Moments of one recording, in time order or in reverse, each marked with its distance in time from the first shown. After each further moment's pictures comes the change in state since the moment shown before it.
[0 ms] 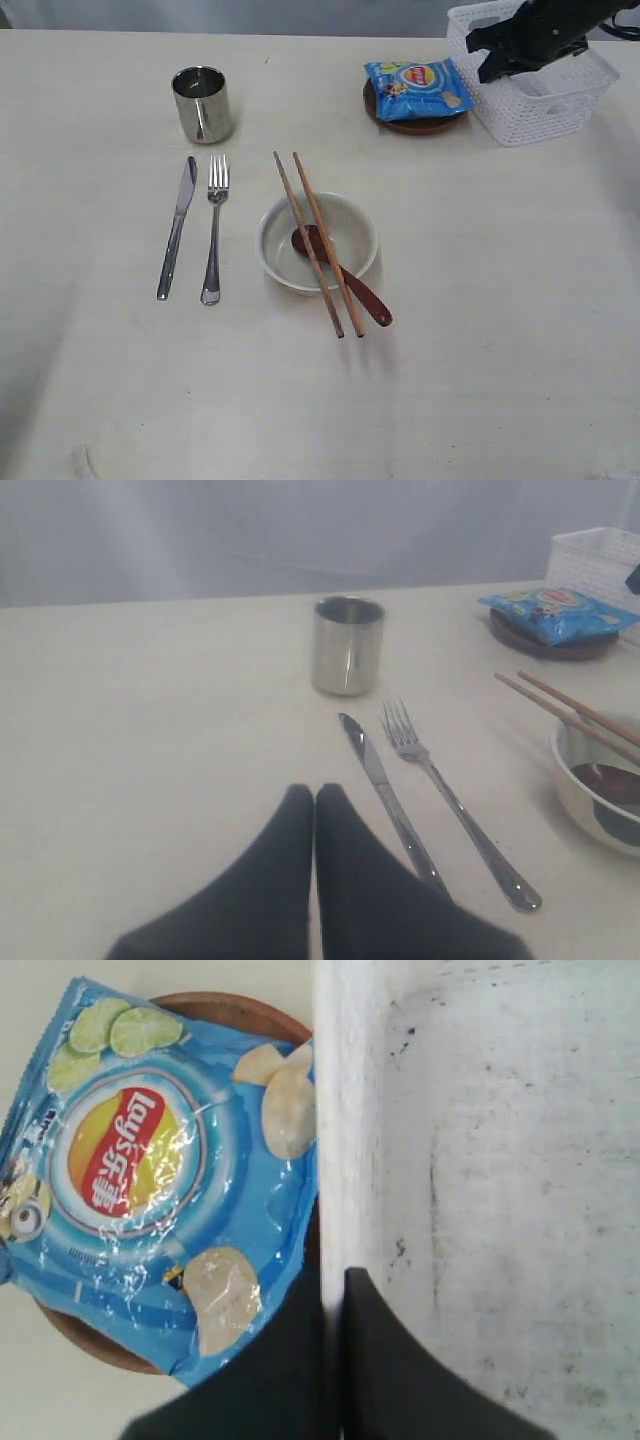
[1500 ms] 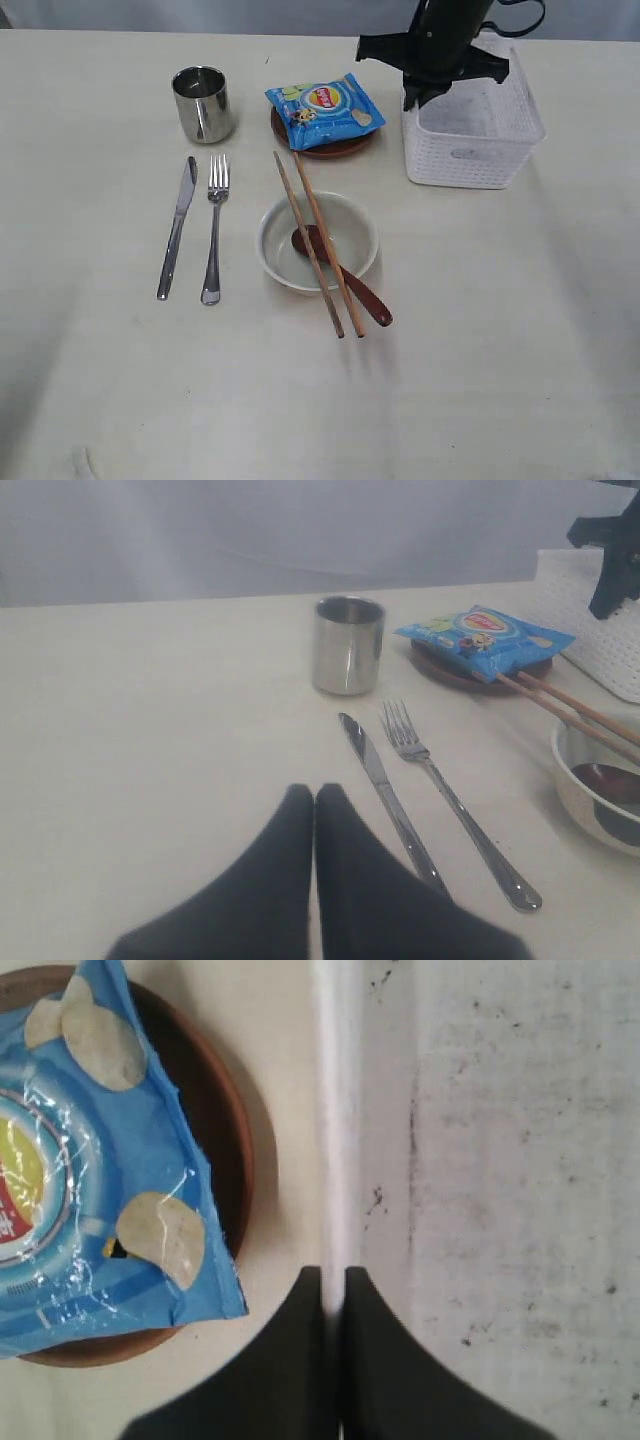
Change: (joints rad) left arm 0.000 0.000 0.000 0.000 0.000 0.000; right arm 0.336 -0.075 0.005 -0.445 0.133 0.946
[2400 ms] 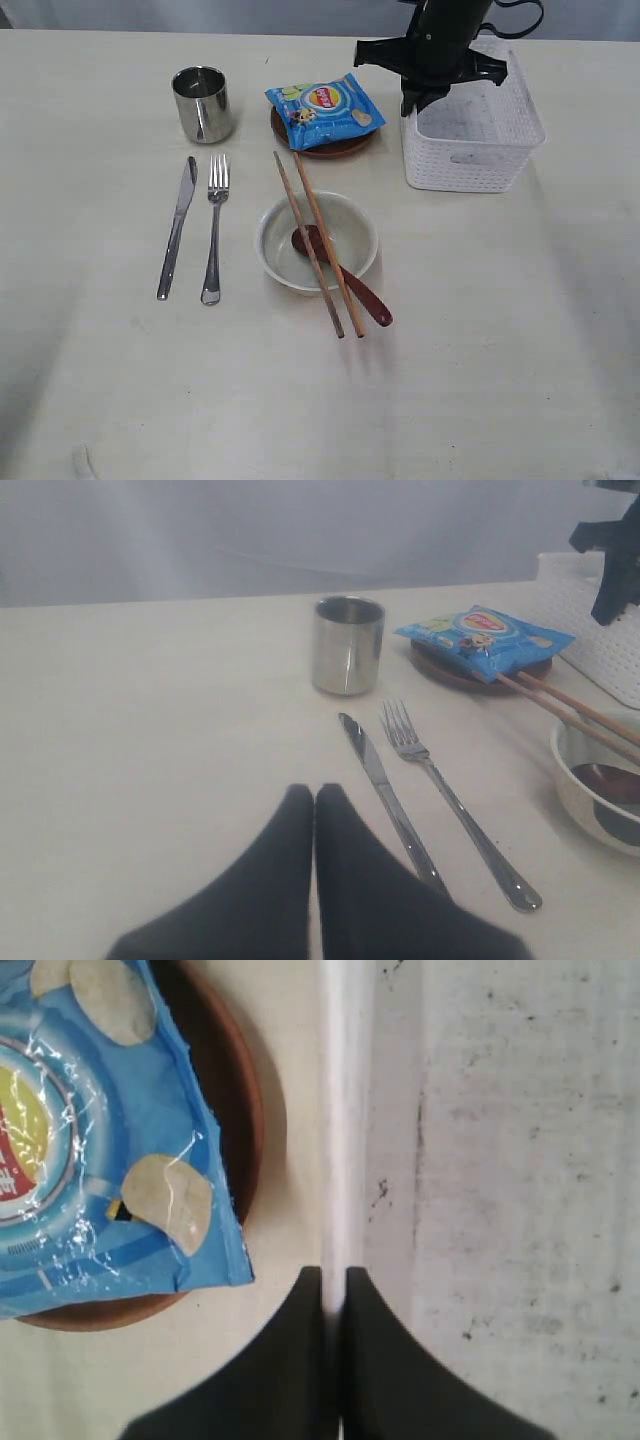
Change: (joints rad) left arm 0.000 0.000 0.000 0.000 0.000 0.000; right arm 0.005 0.000 0.000 0.023 0.031 -0.049
